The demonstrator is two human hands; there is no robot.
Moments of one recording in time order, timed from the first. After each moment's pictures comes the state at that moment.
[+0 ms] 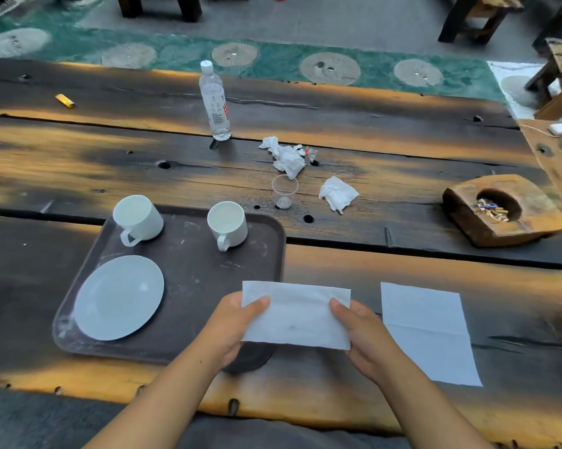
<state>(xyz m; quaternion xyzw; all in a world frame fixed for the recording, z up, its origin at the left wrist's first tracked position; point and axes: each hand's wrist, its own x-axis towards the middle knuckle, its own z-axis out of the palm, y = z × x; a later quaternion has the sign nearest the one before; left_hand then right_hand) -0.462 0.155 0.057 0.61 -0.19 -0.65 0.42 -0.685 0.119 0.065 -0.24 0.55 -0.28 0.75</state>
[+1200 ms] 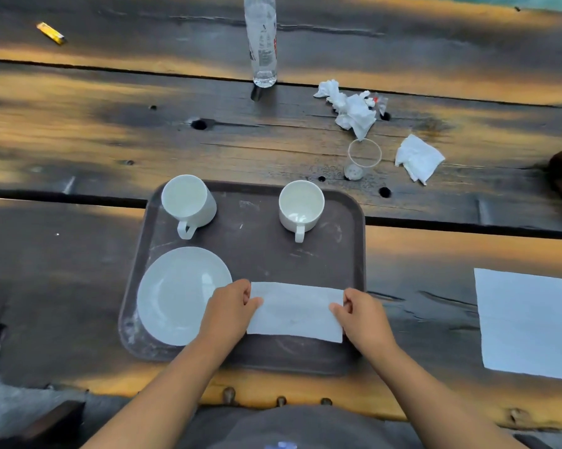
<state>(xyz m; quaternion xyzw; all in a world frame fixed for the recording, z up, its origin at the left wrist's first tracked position) -0.283 0.148 -0.019 0.80 -0.46 -0.37 0.10 -0.532 0.109 -0.022 -0.59 0.70 0.01 0.40</state>
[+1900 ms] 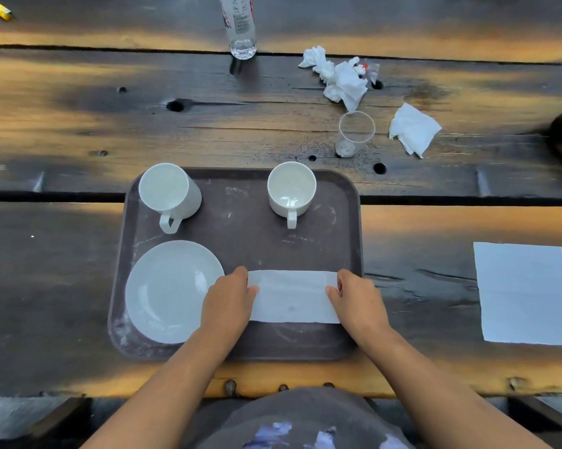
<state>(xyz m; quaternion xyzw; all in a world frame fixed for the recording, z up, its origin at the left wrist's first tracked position) -0.292 0.136 -0.027 0.79 -0.54 -0.31 -0.01 -0.517 0.106 -0.026 -0.62 0.71 0.08 0.33</state>
